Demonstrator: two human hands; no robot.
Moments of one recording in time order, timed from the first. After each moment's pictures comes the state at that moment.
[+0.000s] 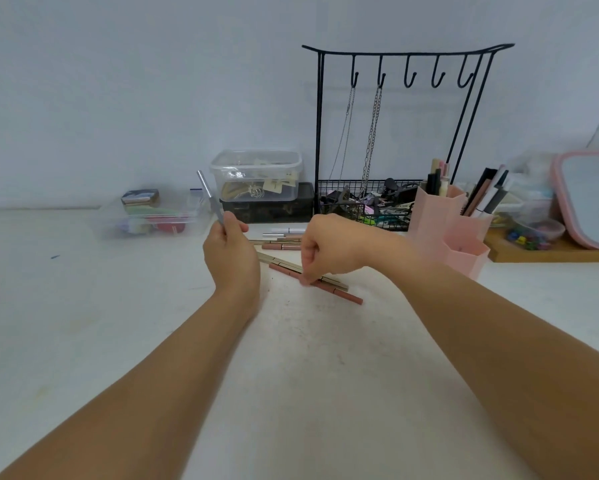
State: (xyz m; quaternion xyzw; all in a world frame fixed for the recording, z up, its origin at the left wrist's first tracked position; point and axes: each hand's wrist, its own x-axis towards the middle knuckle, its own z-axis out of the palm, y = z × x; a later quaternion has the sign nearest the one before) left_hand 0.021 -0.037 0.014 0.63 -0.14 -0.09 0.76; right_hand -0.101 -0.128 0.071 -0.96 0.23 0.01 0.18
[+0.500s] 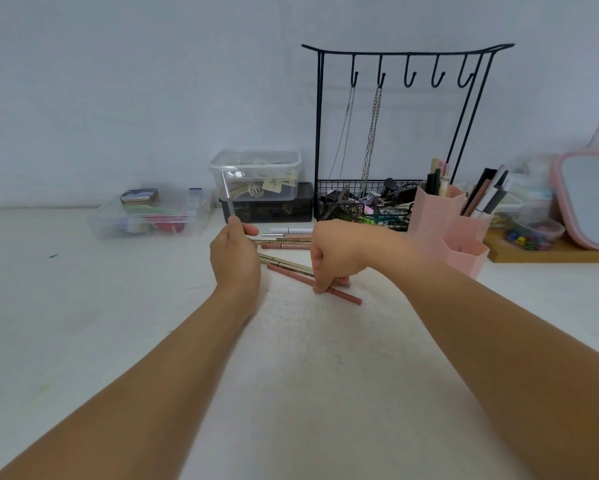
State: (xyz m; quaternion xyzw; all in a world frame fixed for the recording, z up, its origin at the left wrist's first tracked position) left_hand 0.023 -0.039 0.013 0.65 -0.15 -0.15 0.73; right_hand -0.104 -0.128 0.073 -0.95 0.27 0.09 0.11
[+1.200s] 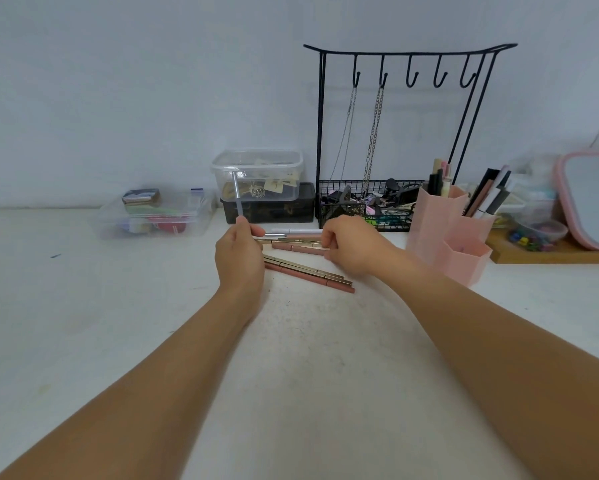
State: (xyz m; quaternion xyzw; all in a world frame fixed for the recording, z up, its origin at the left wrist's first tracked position) left_hand 0.020 -0.037 0.014 0.65 -0.18 -0.17 0.71; right_hand -0.107 -0.165 0.033 -0.93 0.32 -0.14 0.12
